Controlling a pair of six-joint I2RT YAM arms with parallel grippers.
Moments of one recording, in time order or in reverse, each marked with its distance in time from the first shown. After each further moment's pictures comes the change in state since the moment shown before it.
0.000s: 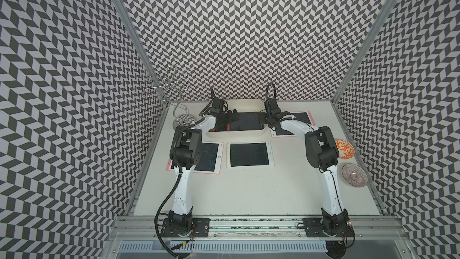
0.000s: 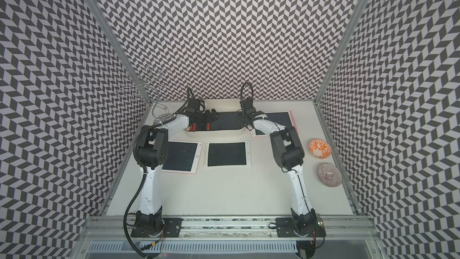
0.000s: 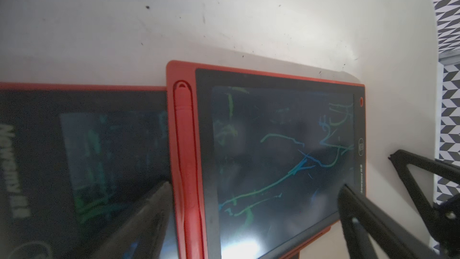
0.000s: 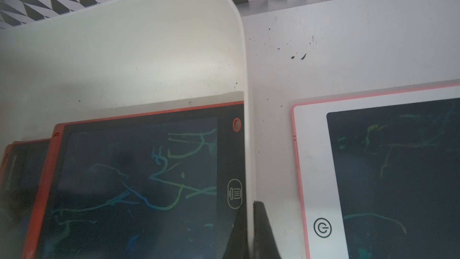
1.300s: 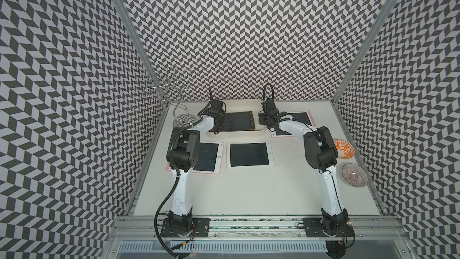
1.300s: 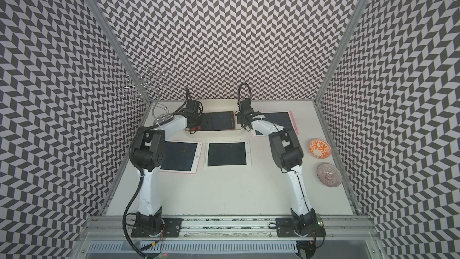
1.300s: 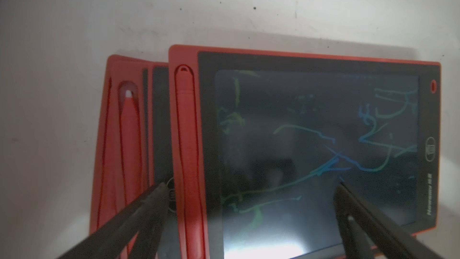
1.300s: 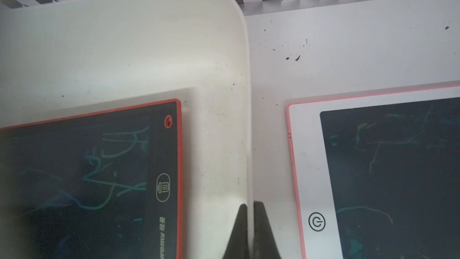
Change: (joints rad) left arm 0.005 -0.056 -0.051 -0.100 -0.286 0.144; right arm 0.013 0.000 0.002 -0.014 0.090 -0.023
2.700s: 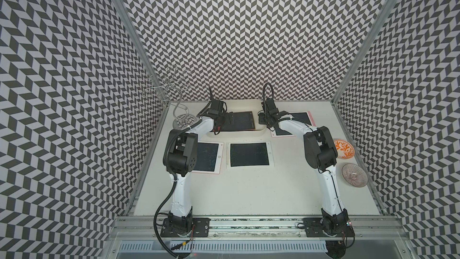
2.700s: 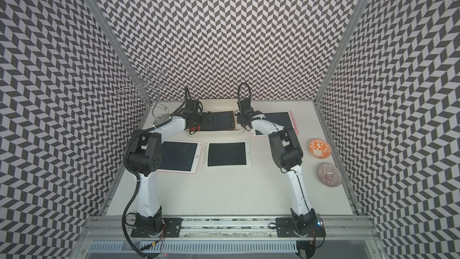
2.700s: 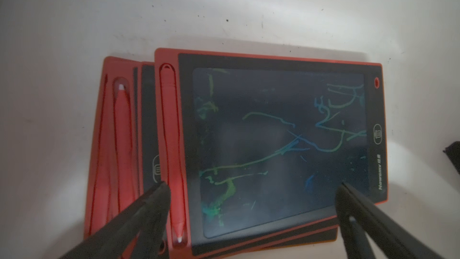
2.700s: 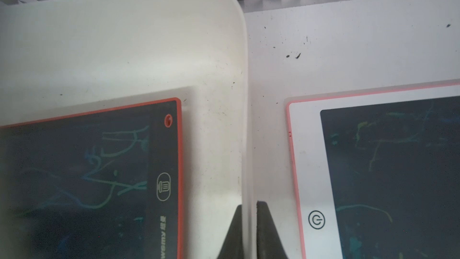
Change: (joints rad) left arm -0.022 -0.089 -0.078 0.037 0.009 -0.026; right arm 0.010 0.005 0.024 -0.030 0.003 0.000
